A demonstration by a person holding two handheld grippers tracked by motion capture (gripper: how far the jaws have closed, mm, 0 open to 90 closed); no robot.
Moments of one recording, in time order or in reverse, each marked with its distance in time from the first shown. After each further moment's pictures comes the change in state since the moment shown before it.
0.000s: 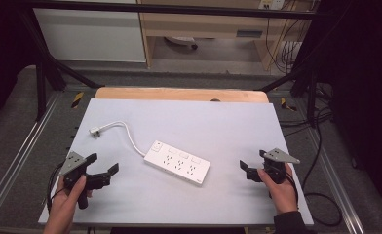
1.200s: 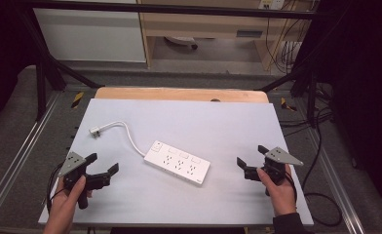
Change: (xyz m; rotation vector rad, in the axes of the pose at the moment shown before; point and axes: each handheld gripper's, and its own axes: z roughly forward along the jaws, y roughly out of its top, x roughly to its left) left arm -0.001 0.001 -0.001 -0.008 -0.002 0.005; right arm 0.016 0.017 -0.012 -0.133 0.041 -0.021
